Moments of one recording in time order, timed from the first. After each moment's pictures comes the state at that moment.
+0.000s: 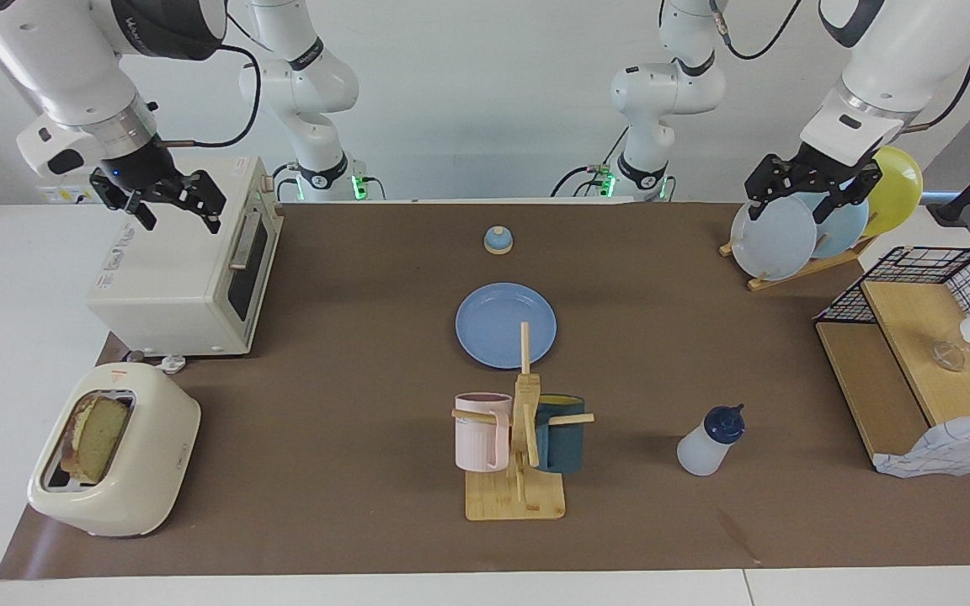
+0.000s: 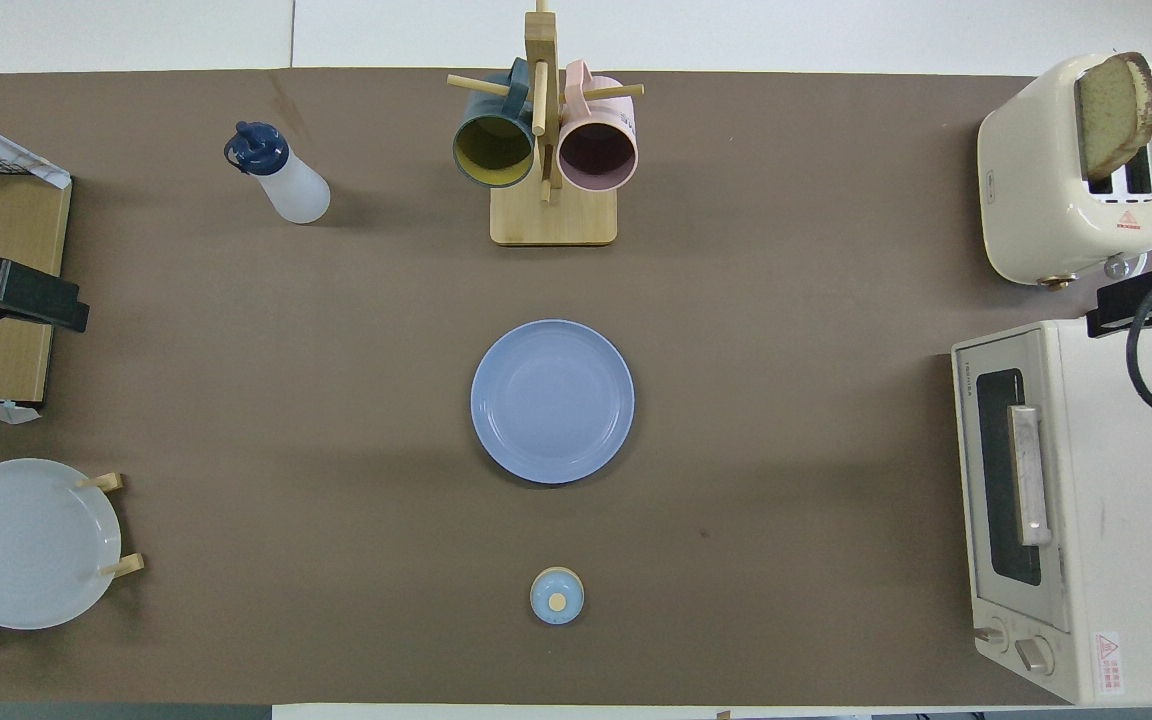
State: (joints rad) left arm -0.06 0.01 -0.04 -1.49 0.00 1.45 0.06; right arm -0.03 -0.03 -0.05 -1.63 -0.01 1.53 0.01
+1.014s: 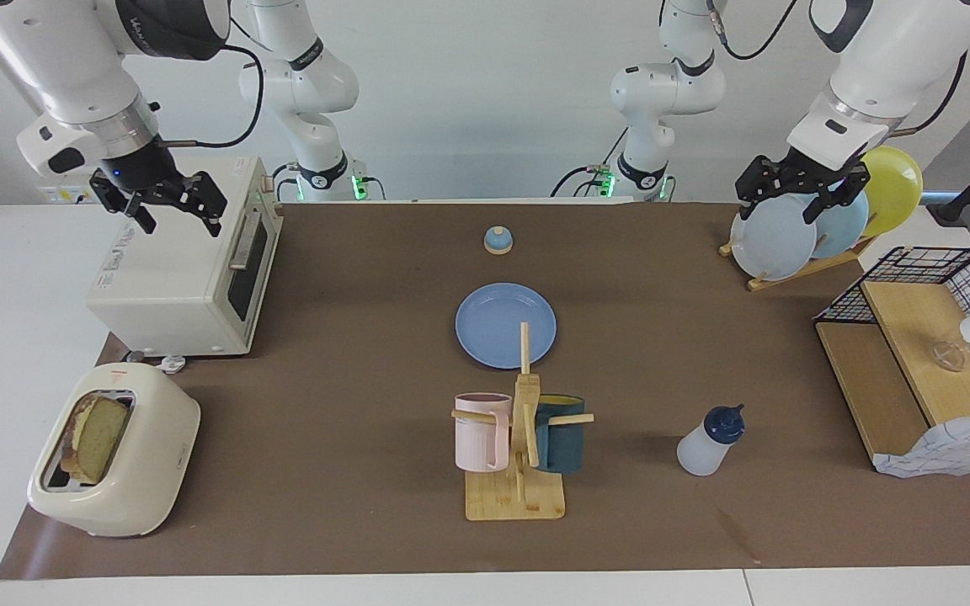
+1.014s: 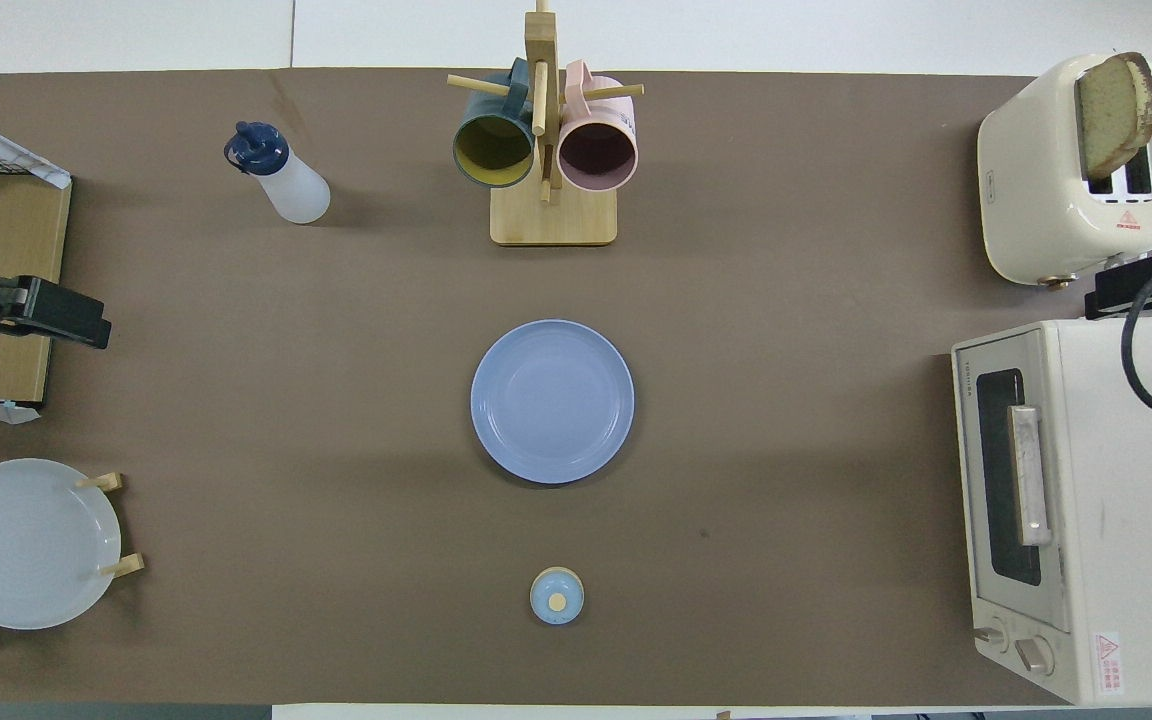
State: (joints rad) left arm -0.07 0.00 -0.05 -1.53 0.00 1.45 0.06; right arm -0.03 -0.03 -0.04 -1.62 -0.02 1.60 0.00
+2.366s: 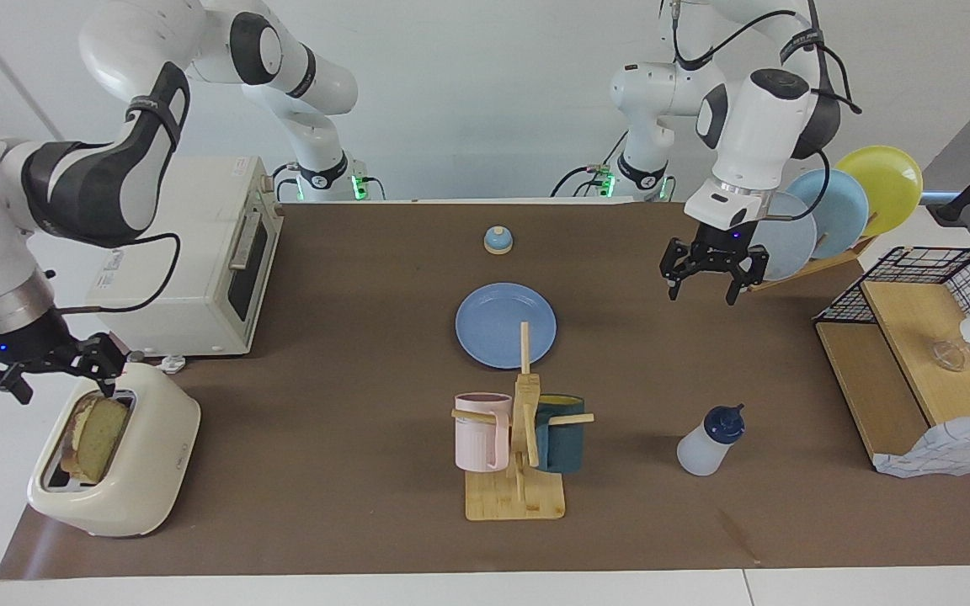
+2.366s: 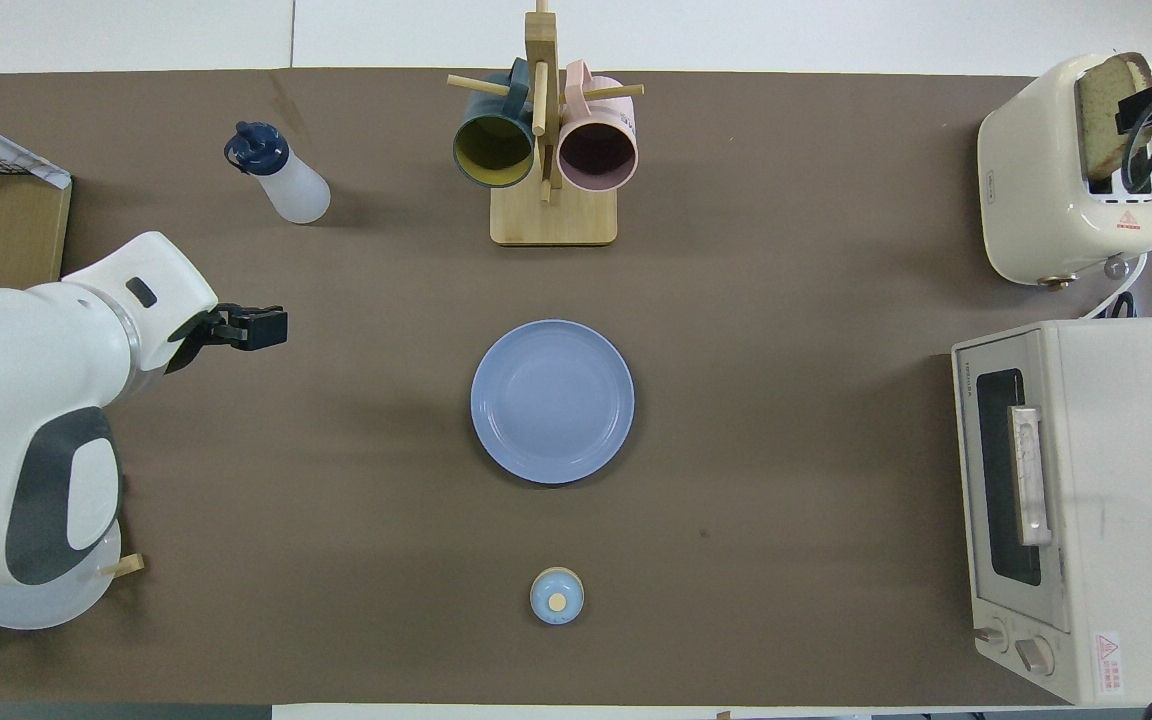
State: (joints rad) left arm -0.17 -0.15 -0.06 -2.26 0.00 2.47 -0.02; right arm -0.18 0.57 -0.01 -1.09 -0.10 1.86 -0.33
